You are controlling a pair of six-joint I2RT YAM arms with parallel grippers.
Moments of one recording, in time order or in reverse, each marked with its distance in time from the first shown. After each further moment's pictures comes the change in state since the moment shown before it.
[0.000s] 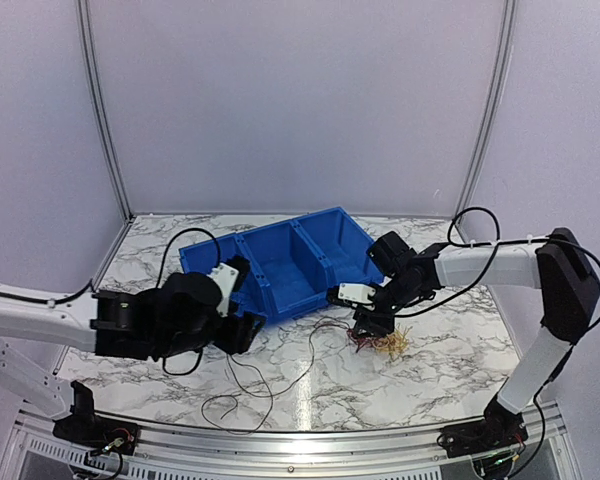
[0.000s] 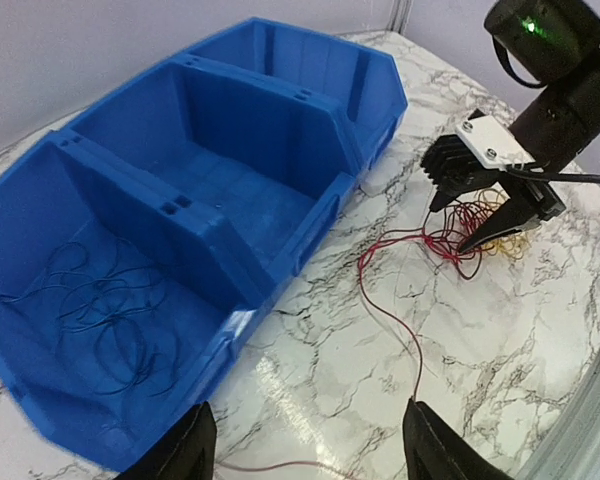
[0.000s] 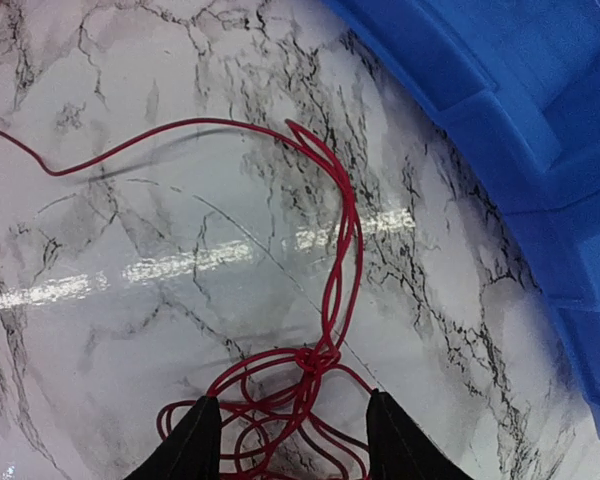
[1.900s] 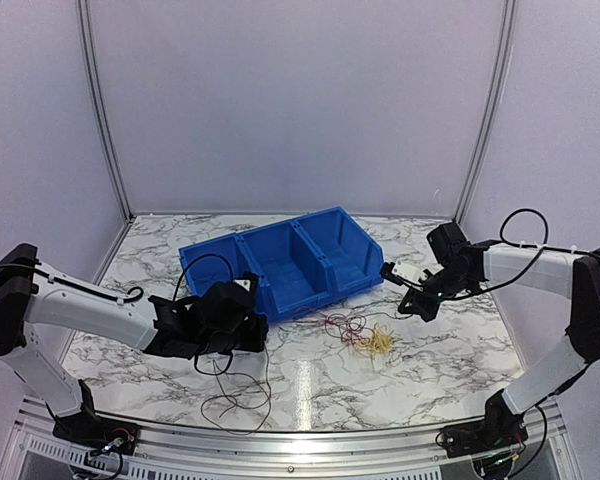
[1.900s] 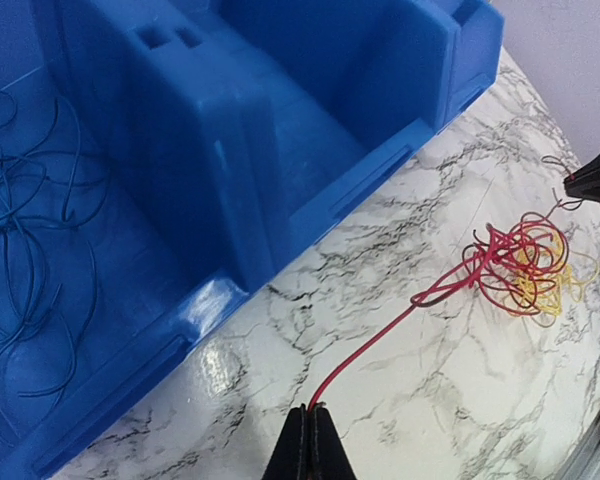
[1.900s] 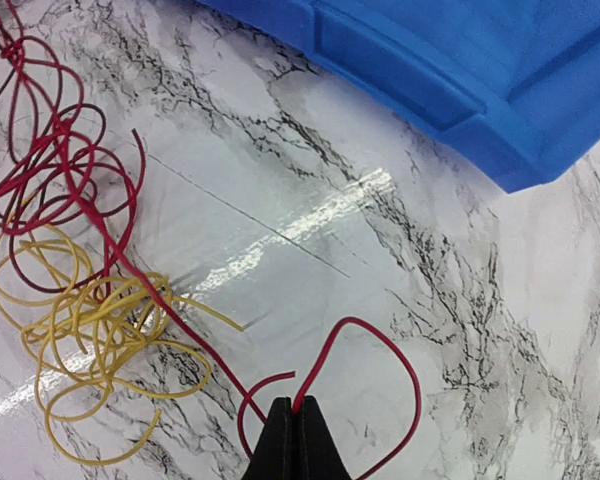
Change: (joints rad) left arm 0.116 0.357 0.024 0.229 0.157 -0.329; right arm -0.325 -0.188 -0.128 -0.028 -0.030 0.016
